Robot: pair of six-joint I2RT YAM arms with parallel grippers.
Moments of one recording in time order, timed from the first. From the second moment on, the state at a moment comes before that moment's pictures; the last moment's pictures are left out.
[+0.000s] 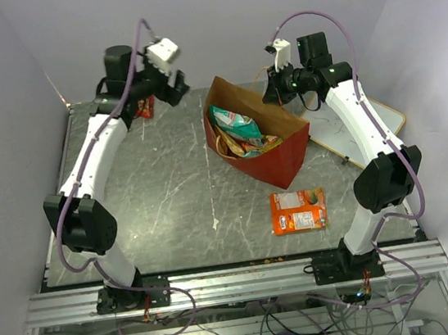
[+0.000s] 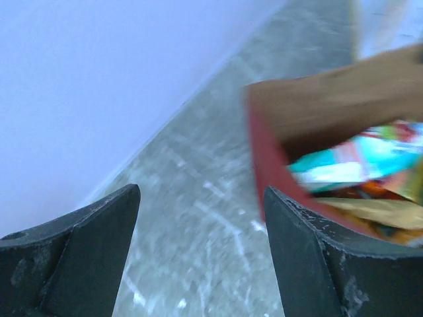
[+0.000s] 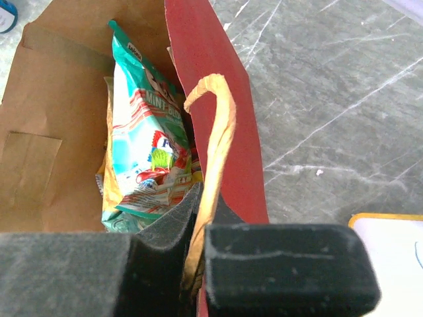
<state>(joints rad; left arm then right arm) -0.33 1.72 1.79 -0.38 0.54 0.42 0.22 1.77 1.85 -0.78 -0.51 -0.18</state>
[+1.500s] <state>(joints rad) 0.18 2.53 2.09 -0.14 0.30 -0.26 0.22 1.80 1.85 -0.78 -0.53 -0.18</state>
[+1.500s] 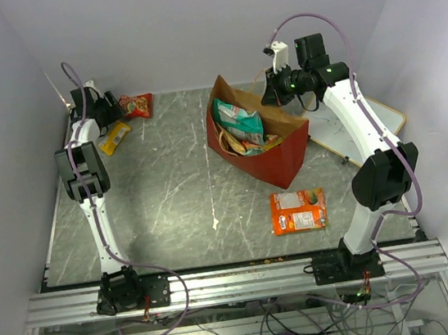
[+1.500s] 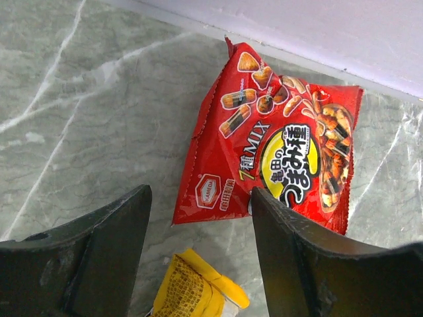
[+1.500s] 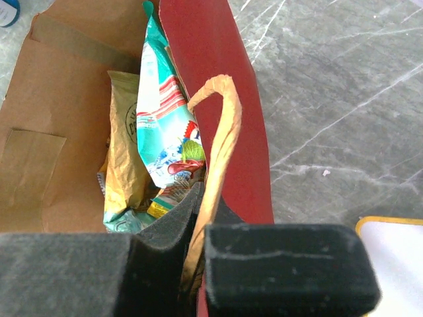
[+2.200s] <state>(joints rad) 0.20 2.65 2.18 -0.05 0.53 -0.44 0.22 1.80 1.85 -0.78 -0.53 -0.18</state>
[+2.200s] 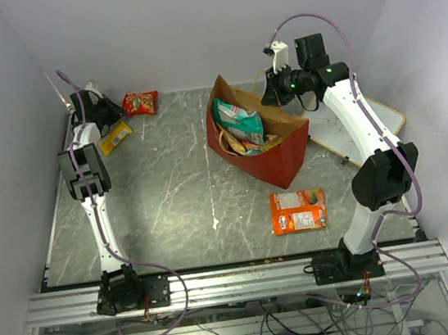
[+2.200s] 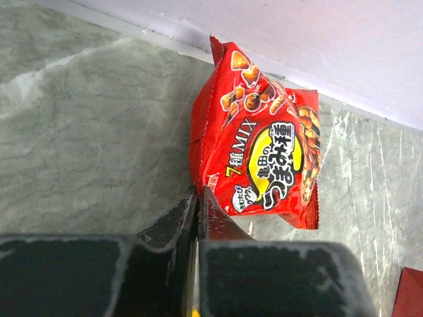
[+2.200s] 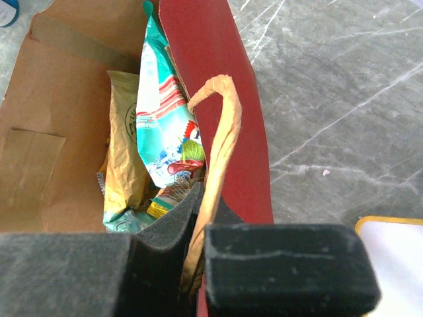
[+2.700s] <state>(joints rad) 0.20 2.47 2.10 0.00 0.61 -0.39 0.22 1.80 1.84 -0.78 -0.53 -0.18</state>
